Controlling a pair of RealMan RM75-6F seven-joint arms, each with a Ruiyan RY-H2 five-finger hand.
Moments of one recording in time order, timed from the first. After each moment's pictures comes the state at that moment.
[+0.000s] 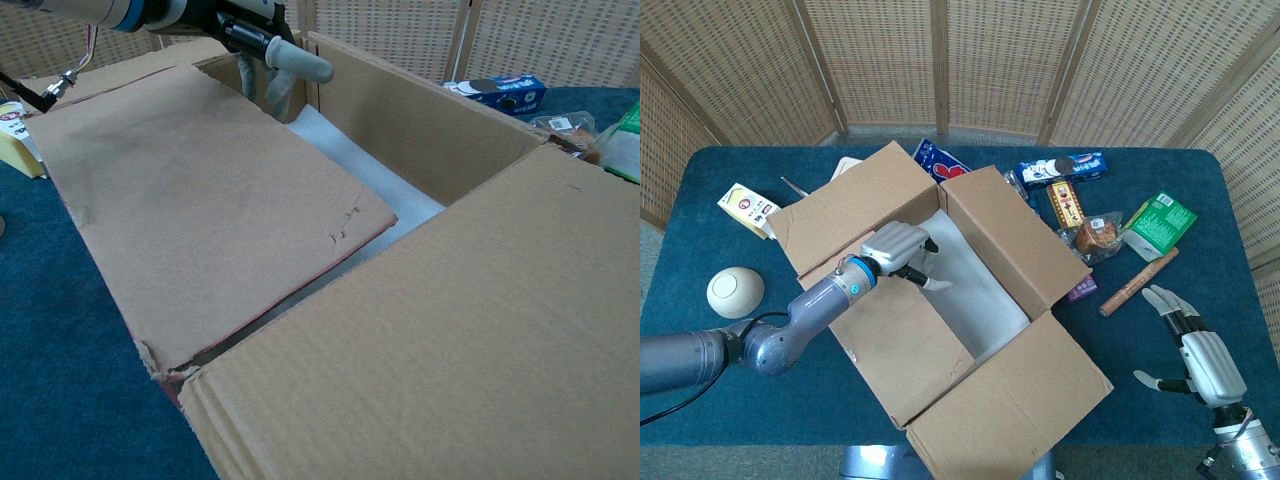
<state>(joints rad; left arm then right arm) -1.27 -1.18 -0.14 -1.72 0.60 0.60 0.21 0.15 -1.04 -0.02 -1.70 -1.65 1.43 0.35</state>
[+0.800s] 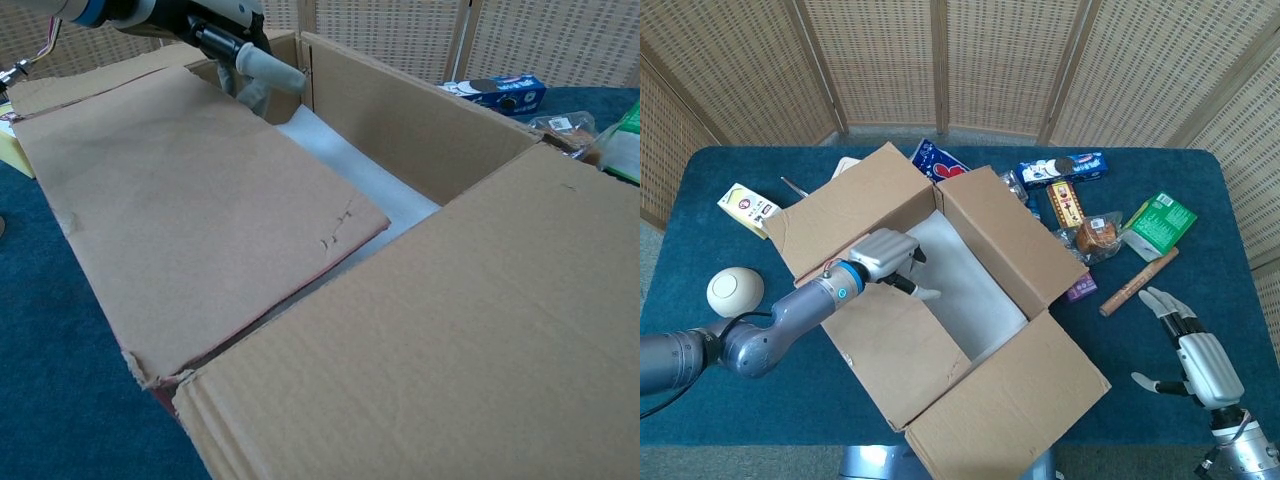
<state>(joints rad) -1.29 -1.09 -0.09 -1.77 0.63 0.53 0.17 0.15 -1.04 -0.02 -1.70 -1.66 1.44 0.33</state>
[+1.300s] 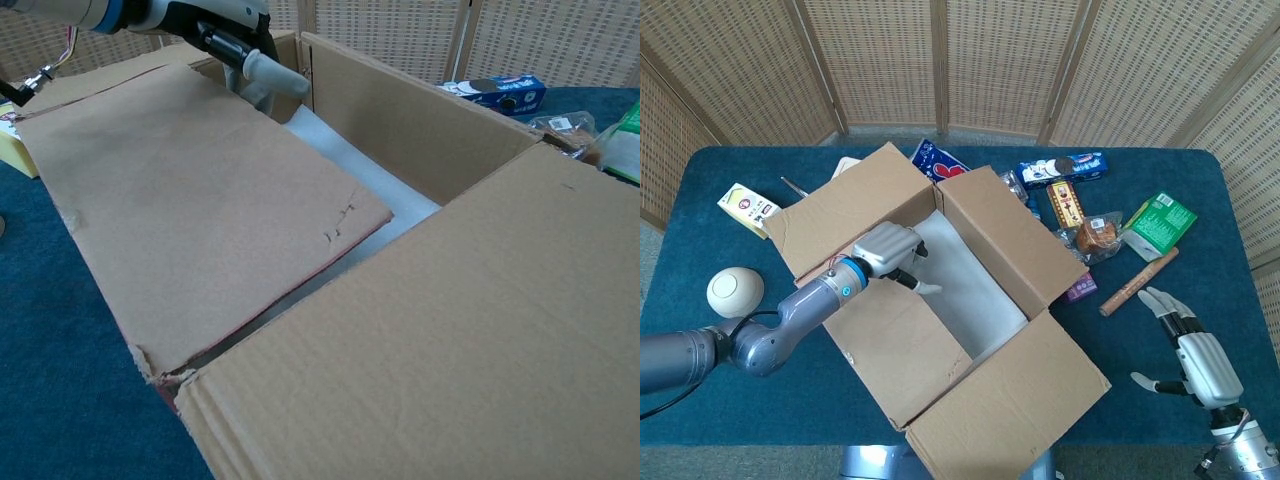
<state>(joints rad) -1.29 -1.16 -0.07 -1.71 0.67 0.61 0.22 0.16 -1.04 -0.02 -1.70 -1.66 1.43 0.34</state>
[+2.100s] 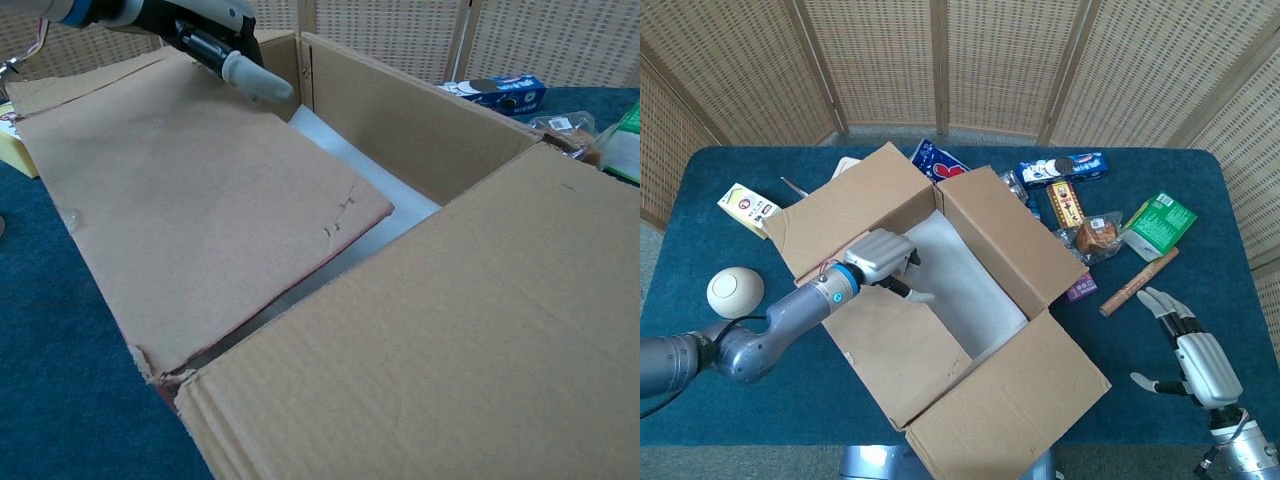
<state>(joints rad) -1.29 -1.07 -0.05 -1.80 0.67 0.57 0.20 0.16 -1.04 -0.03 -1.71 -1.66 1.43 0.33</state>
